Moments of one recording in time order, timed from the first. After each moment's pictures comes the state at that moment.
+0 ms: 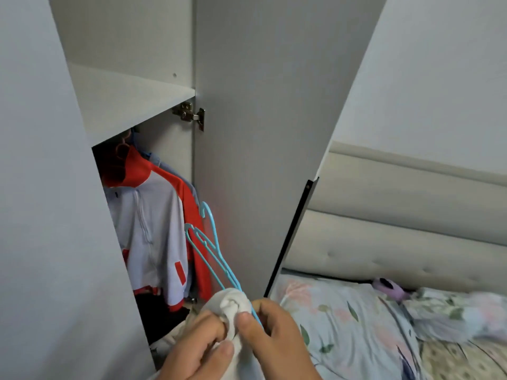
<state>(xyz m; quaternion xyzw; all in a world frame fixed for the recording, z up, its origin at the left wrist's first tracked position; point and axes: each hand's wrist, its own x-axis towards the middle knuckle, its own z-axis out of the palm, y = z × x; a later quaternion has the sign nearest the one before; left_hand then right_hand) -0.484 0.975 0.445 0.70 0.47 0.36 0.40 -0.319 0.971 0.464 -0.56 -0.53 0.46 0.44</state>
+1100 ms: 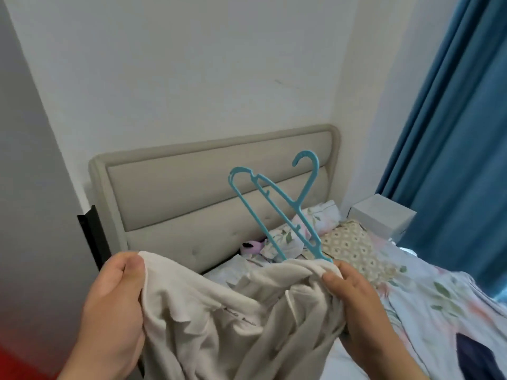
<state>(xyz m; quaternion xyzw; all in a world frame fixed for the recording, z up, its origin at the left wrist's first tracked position) -0.288 1.028 0.515 0.52 0.32 0.50 0.61 -0.099 0.806 0.527 -0.60 -0.20 0.26 0.73</state>
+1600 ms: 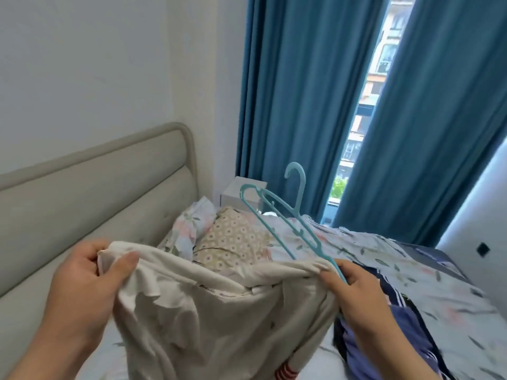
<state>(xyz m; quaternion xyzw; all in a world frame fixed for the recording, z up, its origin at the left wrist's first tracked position) -0.116 1.078 0.531 0.69 0.05 0.29 0.66 -0.101 0.702 0.531 -0.79 0.00 -0.12 0.60</state>
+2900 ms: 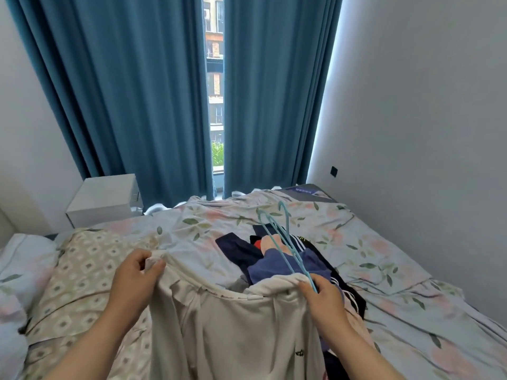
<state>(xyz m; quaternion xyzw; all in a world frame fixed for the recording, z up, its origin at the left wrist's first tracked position) 0.180 0.804 0.395 0.82 -0.13 0.02 0.56 -0.036 0.521 0.366 -0.76 0.34 -0.23 0.51</state>
